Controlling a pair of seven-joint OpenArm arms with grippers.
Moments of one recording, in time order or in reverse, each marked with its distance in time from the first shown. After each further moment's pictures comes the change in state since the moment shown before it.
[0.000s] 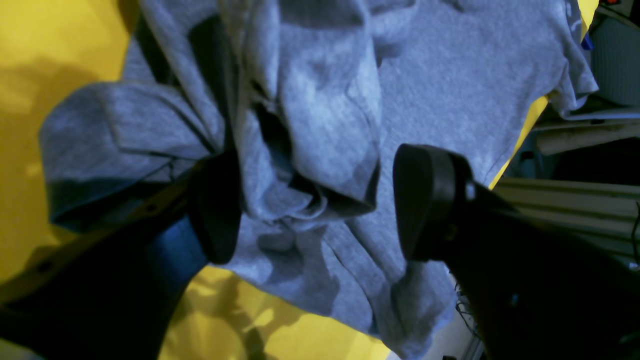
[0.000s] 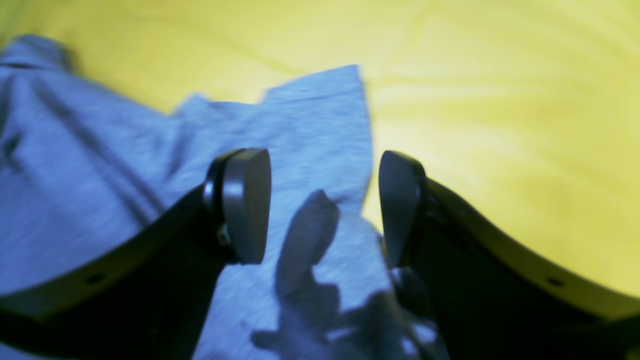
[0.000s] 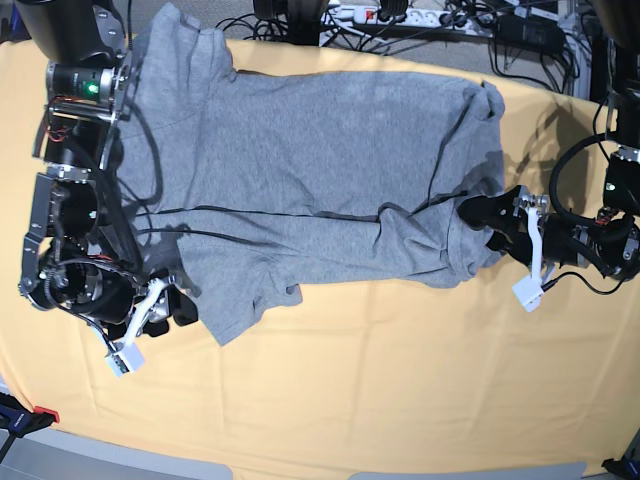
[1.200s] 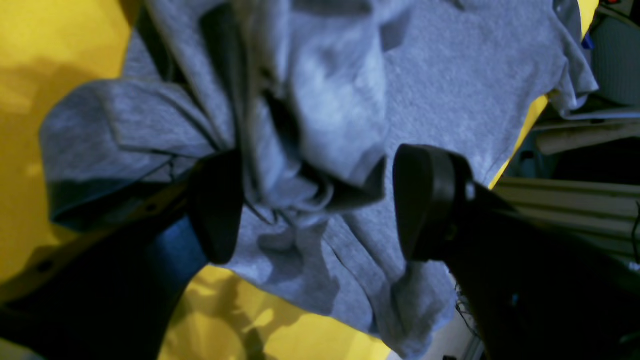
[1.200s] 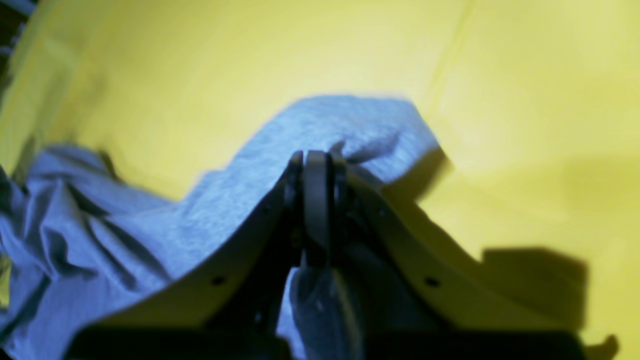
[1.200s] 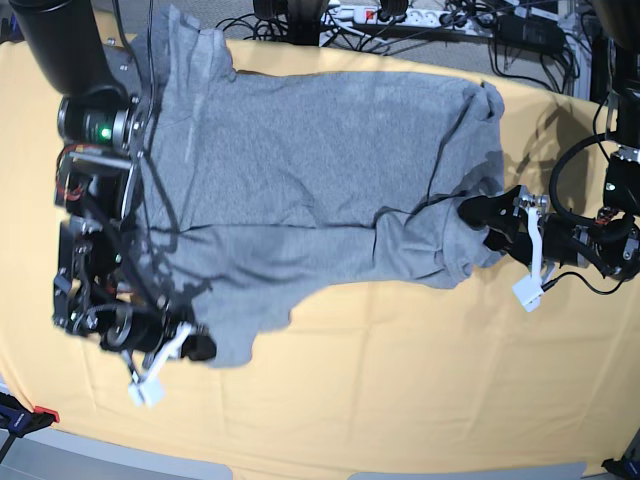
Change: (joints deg) left arm 0.0 0.0 0.0 0.0 0.0 0.0 0.0; right arm 13.2 -4.0 0.2 -22.9 1.8 3.3 7.1
